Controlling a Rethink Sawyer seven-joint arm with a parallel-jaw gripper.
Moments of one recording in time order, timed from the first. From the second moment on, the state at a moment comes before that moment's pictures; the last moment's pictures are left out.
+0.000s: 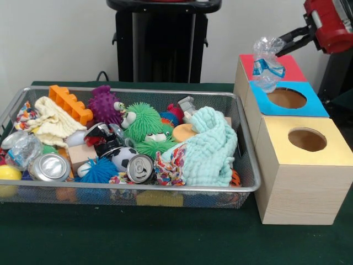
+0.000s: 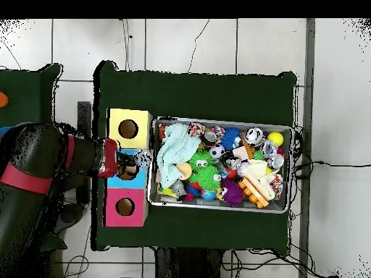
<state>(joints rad) 0.63 0.09 -1.29 0.95 0.46 1.36 2.89</state>
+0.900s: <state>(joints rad) 0.55 0.12 -1.29 0.78 0.53 1.51 2.96</state>
